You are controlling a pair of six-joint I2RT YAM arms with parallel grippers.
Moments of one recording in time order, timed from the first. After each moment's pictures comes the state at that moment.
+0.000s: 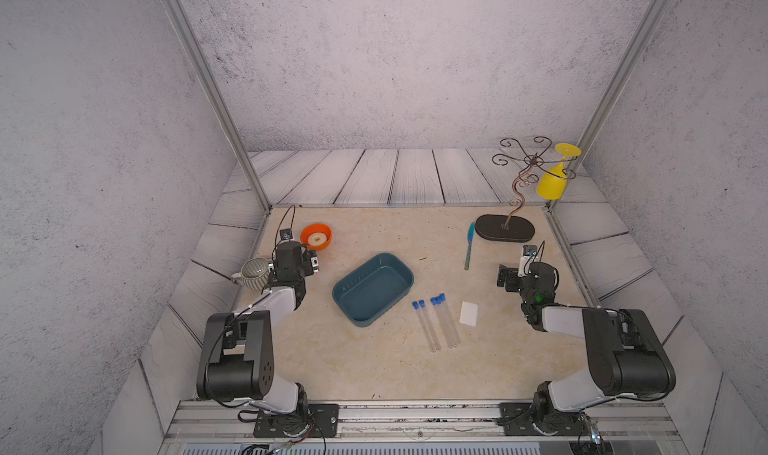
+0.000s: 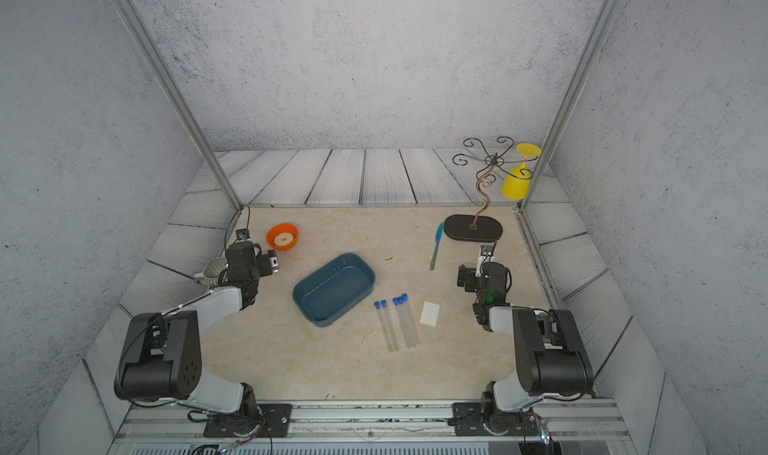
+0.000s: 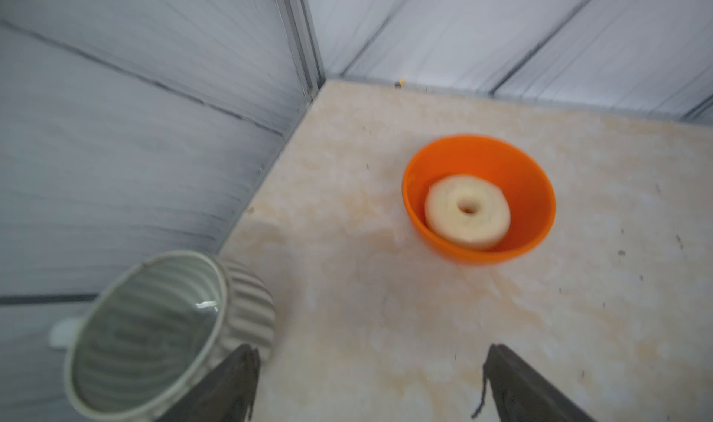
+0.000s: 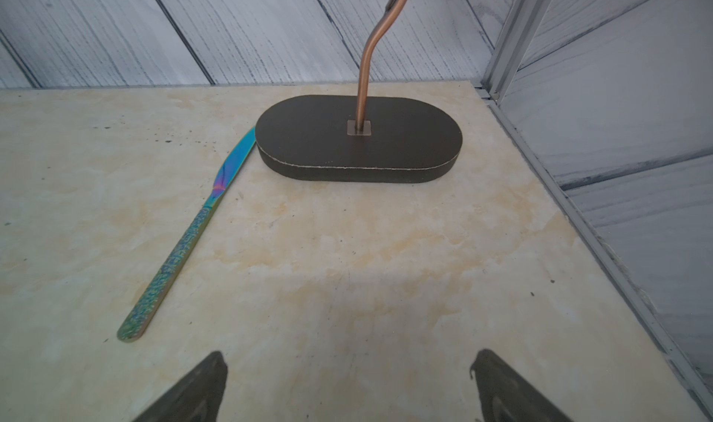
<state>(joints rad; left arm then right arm) 0.03 1.48 0.78 0.16 -0.26 -0.10 0.01 1.51 0.51 0.50 0.11 0.02</state>
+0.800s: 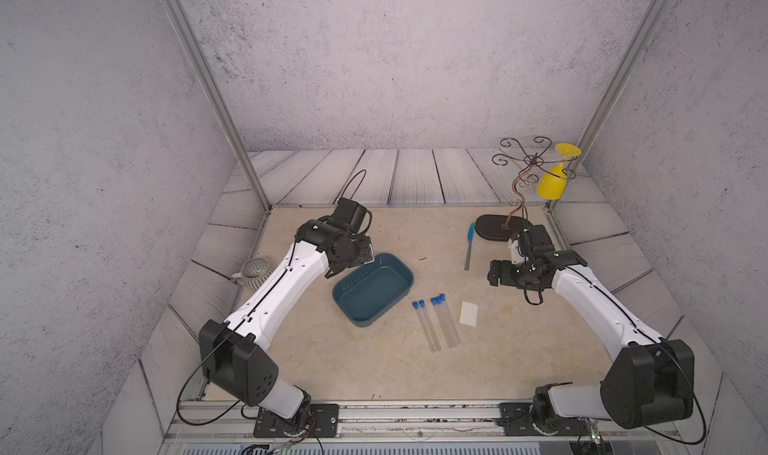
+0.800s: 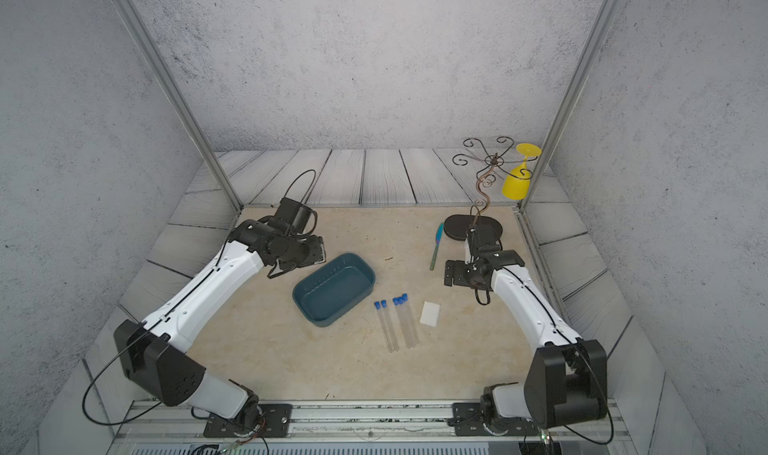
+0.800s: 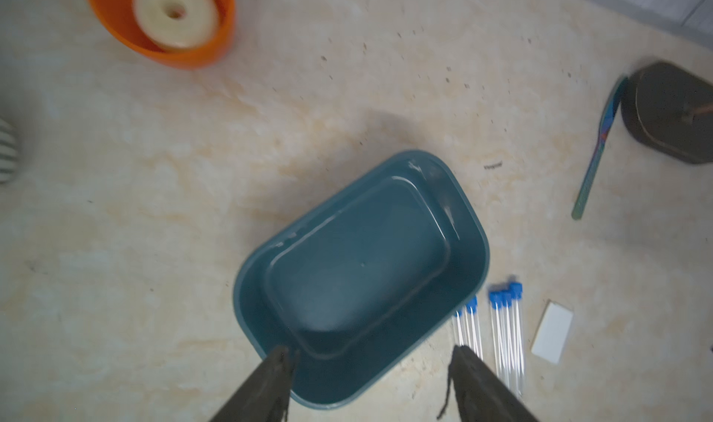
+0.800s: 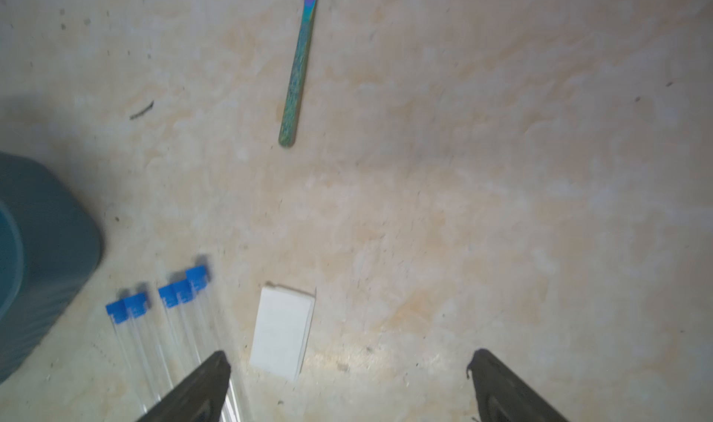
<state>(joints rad) -0.52 1.57 1.57 -1.10 -0.05 -0.65 0.20 1.35 1.07 -0.87 -0.05 0.26</state>
